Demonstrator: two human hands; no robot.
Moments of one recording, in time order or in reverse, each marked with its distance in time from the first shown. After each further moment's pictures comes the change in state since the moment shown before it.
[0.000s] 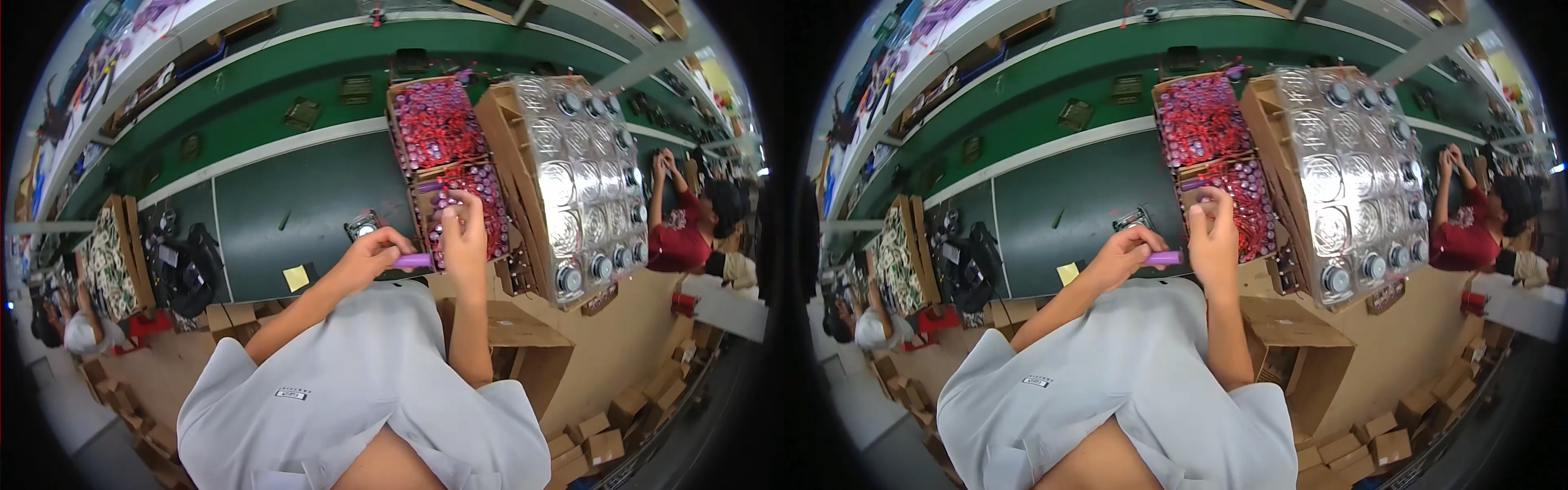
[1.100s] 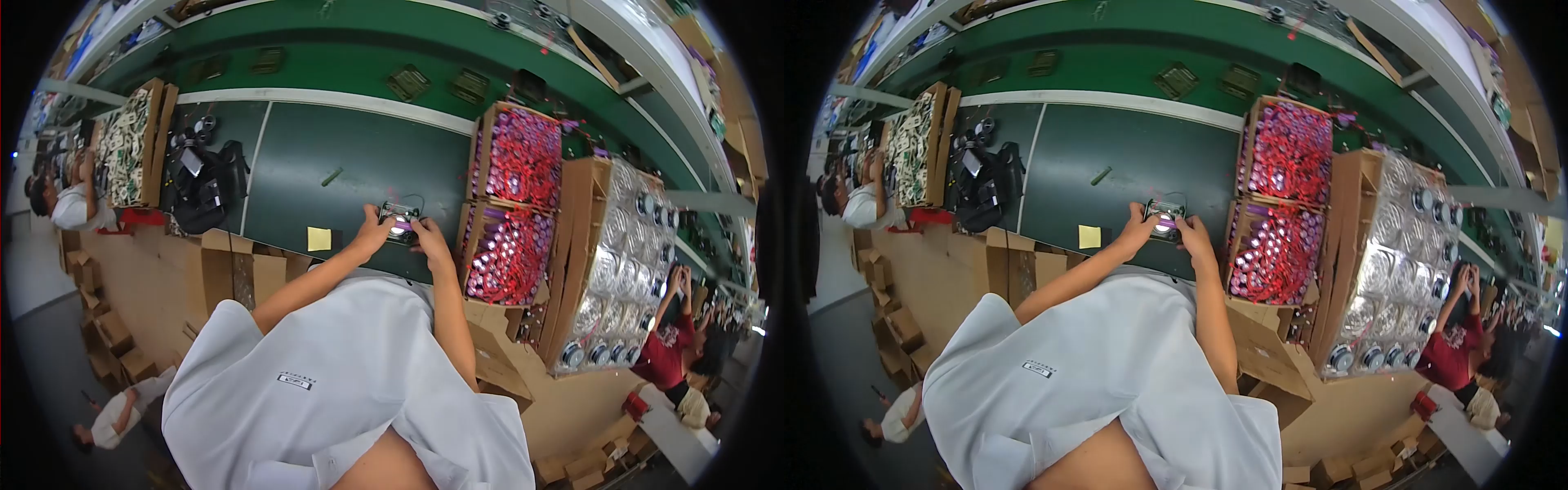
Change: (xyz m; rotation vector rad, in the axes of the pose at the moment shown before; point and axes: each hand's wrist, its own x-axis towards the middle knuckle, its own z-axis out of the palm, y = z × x) left_hand -0.004 -0.122 -0.142 0.308 0.987 -0.104; right_hand 0.043 0.215 0.116 -0.102 -0.570 0.649
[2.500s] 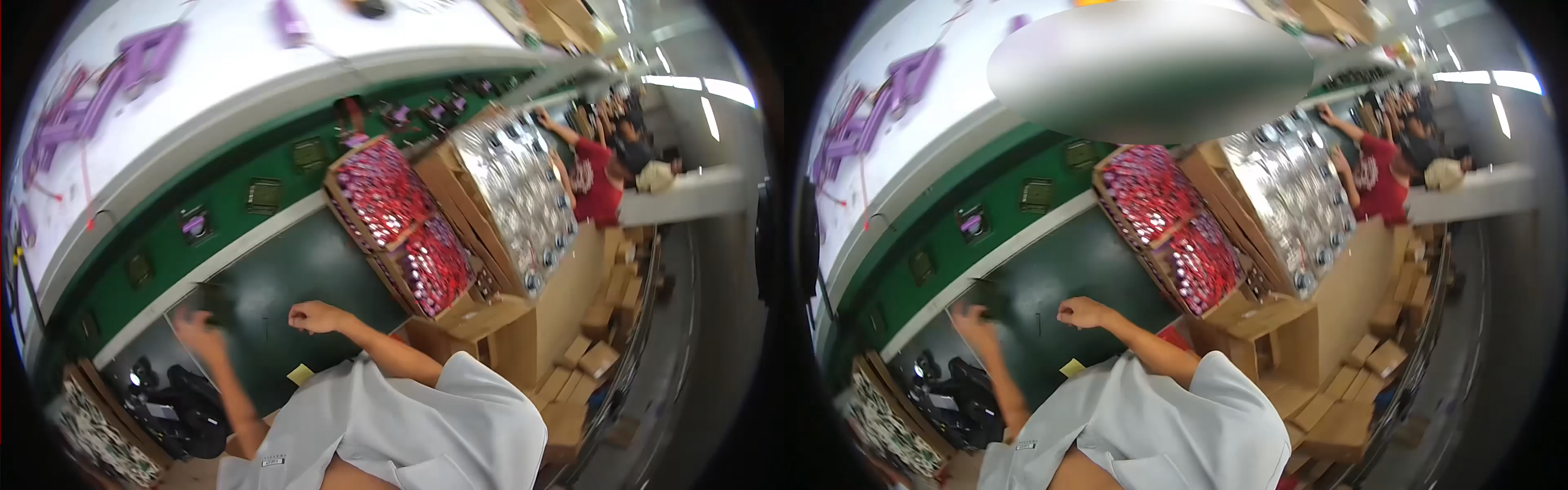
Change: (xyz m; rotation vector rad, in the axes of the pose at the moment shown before) left_hand 0.157 0.137 -0.226 0.915 0.374 0.852; right_hand 0.012 -0.106 0.103 -0.256 -0.161 -0.179
